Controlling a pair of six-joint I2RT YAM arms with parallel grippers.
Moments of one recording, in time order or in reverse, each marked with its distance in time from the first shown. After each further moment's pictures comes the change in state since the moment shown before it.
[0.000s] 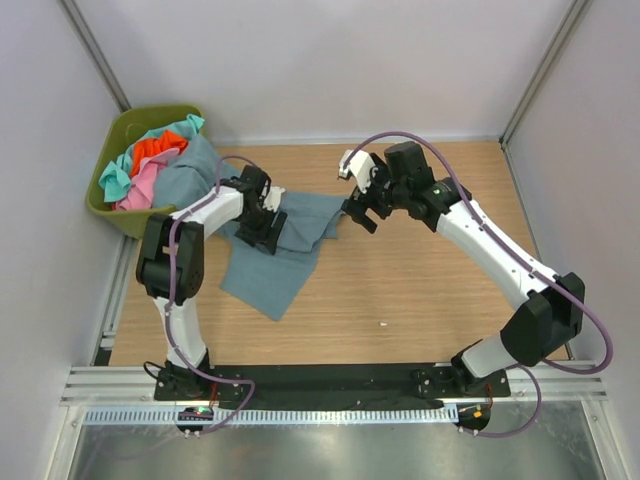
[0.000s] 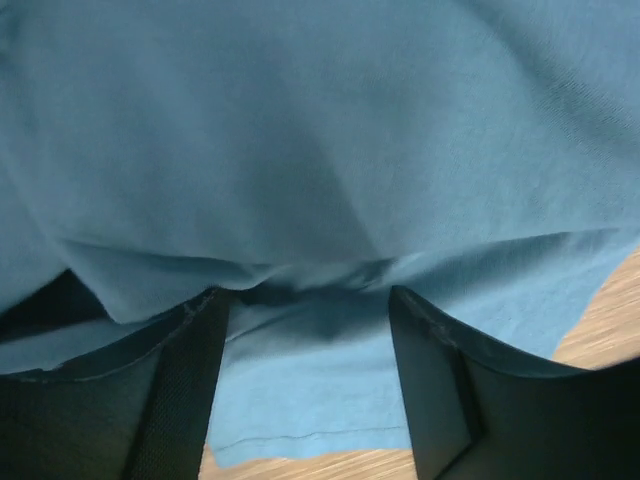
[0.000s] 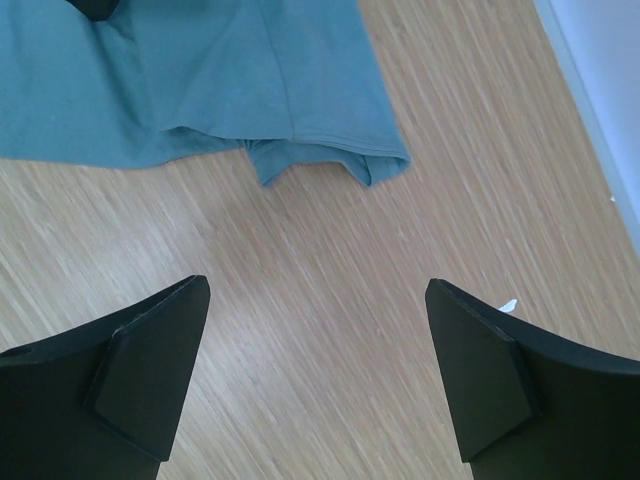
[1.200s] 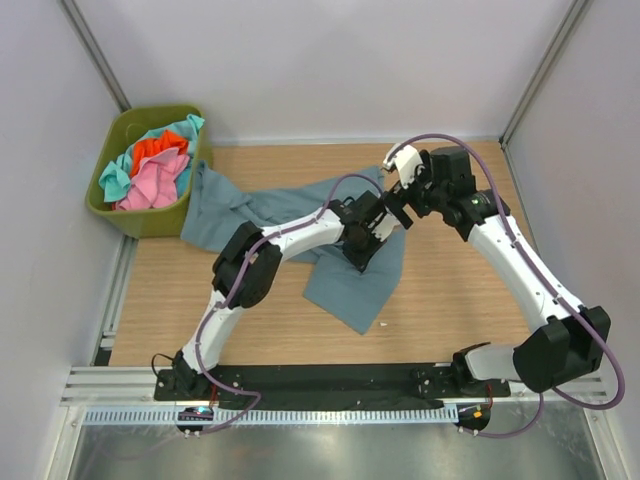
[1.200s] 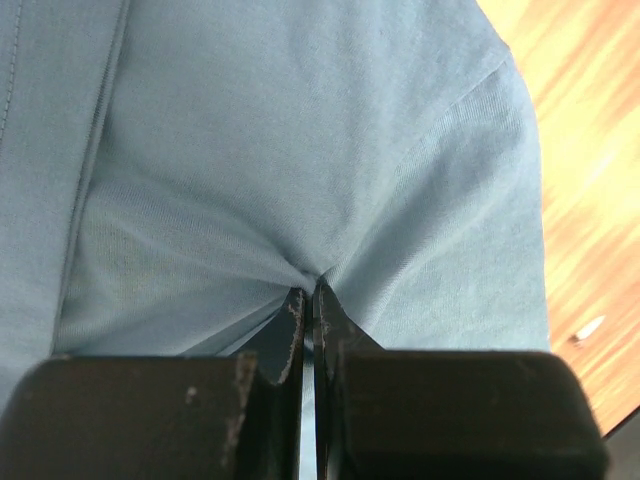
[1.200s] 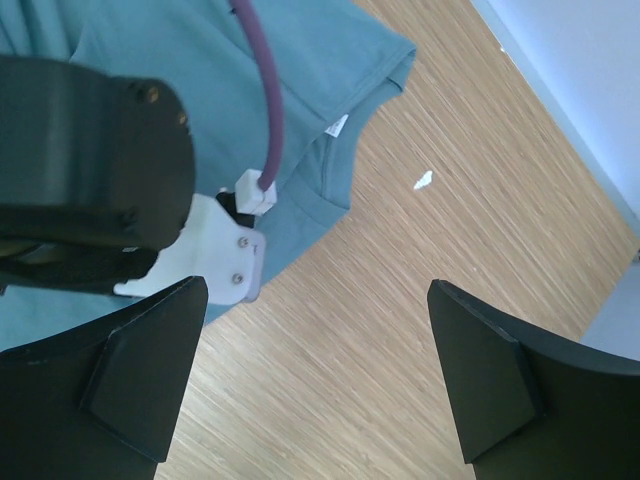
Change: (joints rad) left arm -0.554 0.334 0.431 0.036 0.087 -0.062; right arm -0.196 -0.169 -0.151 0.036 0.097 0.004
